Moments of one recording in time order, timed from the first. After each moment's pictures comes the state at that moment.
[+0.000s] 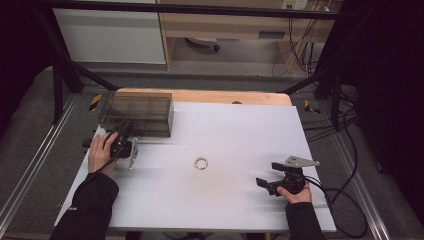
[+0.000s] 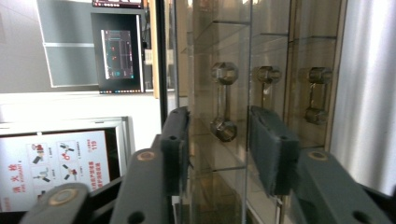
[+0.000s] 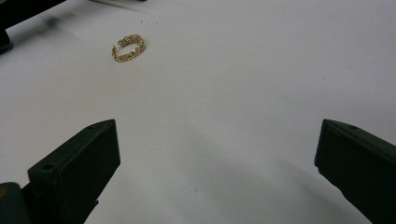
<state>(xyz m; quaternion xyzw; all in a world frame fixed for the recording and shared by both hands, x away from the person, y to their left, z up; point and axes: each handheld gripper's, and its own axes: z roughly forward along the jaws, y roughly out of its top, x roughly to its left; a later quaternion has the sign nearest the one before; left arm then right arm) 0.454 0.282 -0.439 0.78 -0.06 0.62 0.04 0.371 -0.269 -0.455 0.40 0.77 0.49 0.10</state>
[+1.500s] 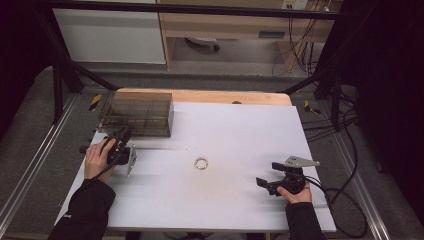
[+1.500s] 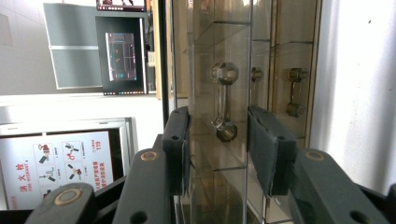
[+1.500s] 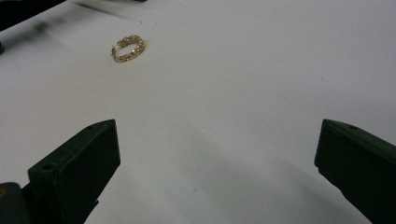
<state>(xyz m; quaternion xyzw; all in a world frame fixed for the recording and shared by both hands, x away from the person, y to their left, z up) 0.431 0.283 -0.440 0.77 -0.06 0.63 0.04 0.371 -0.270 -0.455 0.40 0.77 0.49 0.10</state>
